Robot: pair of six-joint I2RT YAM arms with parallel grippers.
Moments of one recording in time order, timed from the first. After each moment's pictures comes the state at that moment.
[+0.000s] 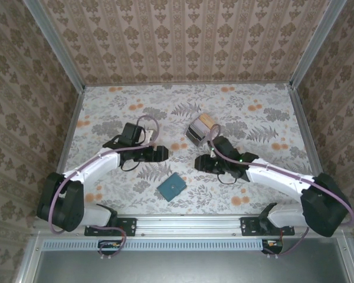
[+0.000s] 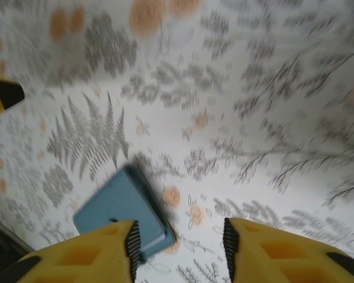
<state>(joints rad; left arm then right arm) -0.47 1.35 0.77 -0.42 0.47 -0.35 0.71 1.30 0.70 -0.28 -0.17 0.82</state>
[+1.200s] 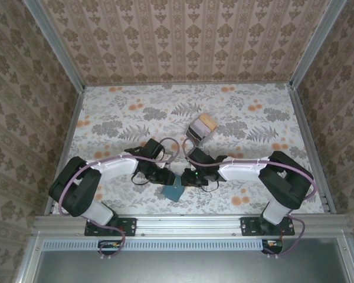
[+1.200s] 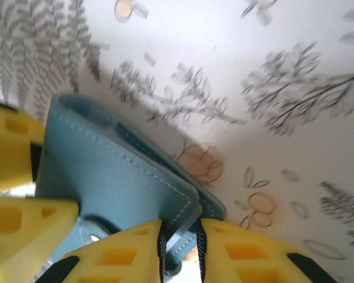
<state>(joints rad) -0.70 1.51 0.71 -0.46 0.53 -0.37 0.85 1.65 0.80 -0.22 -0.26 0.89</state>
